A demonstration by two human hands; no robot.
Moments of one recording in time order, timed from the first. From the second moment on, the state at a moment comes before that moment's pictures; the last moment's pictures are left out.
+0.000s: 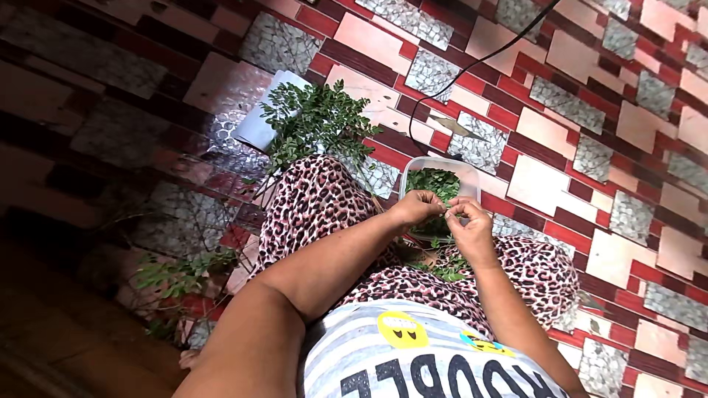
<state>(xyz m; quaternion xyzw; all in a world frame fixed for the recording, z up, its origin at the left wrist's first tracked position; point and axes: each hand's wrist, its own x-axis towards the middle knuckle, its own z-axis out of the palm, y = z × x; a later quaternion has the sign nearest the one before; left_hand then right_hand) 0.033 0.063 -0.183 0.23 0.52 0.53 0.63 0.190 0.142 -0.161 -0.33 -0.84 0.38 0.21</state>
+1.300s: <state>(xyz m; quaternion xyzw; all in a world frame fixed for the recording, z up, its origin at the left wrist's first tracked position) 0.020 0.069 -0.180 0.35 0.54 0.53 0.55 0.205 0.154 -0.166 -0.38 -0.70 0.54 0.27</state>
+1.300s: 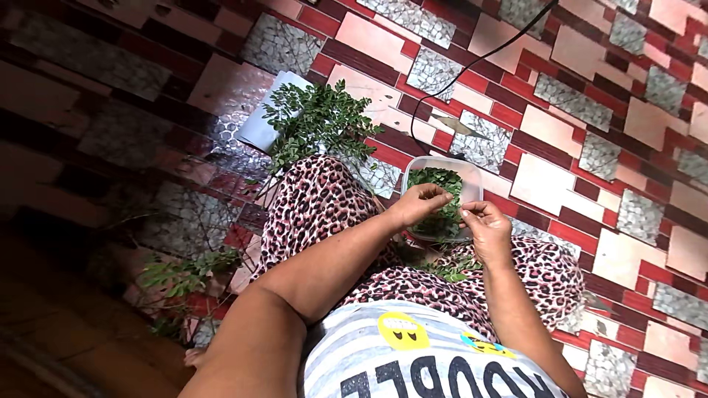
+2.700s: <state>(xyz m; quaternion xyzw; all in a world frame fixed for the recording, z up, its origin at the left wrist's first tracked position) 0.010 0.059 -0.190 0.35 0.56 0.51 0.55 0.167 0.185 -0.156 -0.24 -0.79 0.54 0.12</state>
